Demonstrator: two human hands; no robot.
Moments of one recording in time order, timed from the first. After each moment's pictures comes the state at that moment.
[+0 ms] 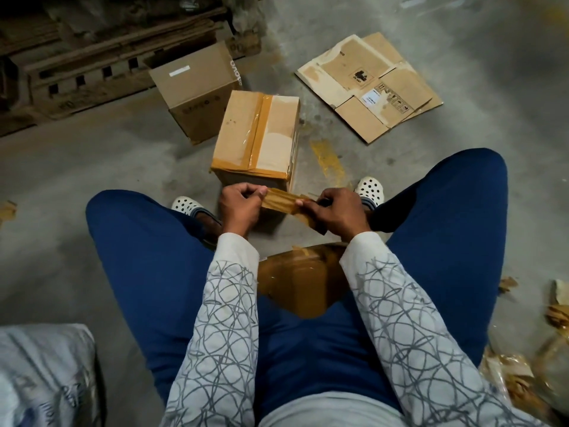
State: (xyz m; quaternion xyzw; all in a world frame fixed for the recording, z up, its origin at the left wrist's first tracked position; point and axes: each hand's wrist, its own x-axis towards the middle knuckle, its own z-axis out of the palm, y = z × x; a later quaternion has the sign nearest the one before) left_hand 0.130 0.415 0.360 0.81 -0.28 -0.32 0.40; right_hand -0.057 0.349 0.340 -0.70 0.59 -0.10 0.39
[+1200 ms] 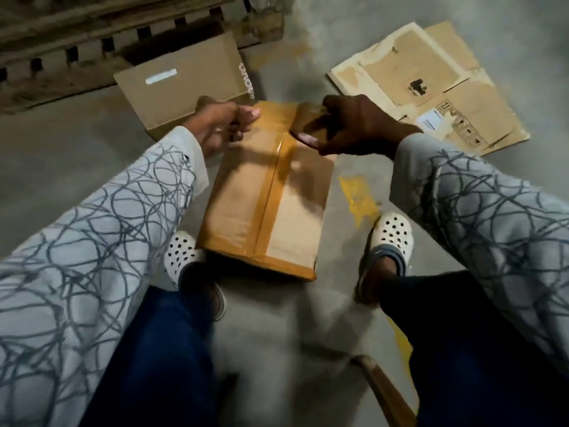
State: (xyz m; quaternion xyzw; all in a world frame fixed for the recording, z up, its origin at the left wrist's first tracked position) left_hand 0.362 0.045 0.257 0.73 -0.19 -0.55 0.36; right_hand 0.118 -0.033 0.275 -0.90 0.35 0.00 0.25
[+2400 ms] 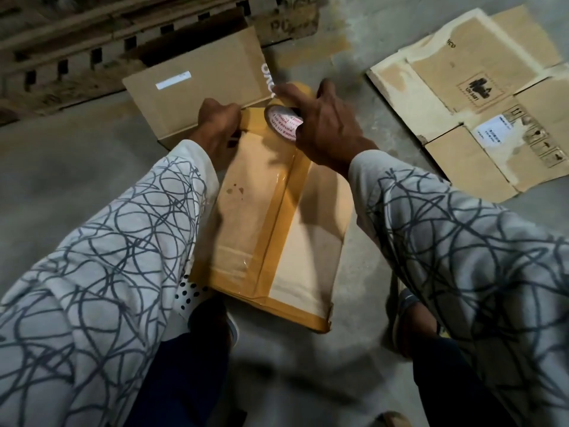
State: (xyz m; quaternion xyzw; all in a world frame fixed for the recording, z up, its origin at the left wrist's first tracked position) left_hand 0.430 -0.006 0.172 0.89 -0.15 -0.28 0.34; right_hand 0.231 -0.052 0.193 -0.89 0.39 -0.12 0.19
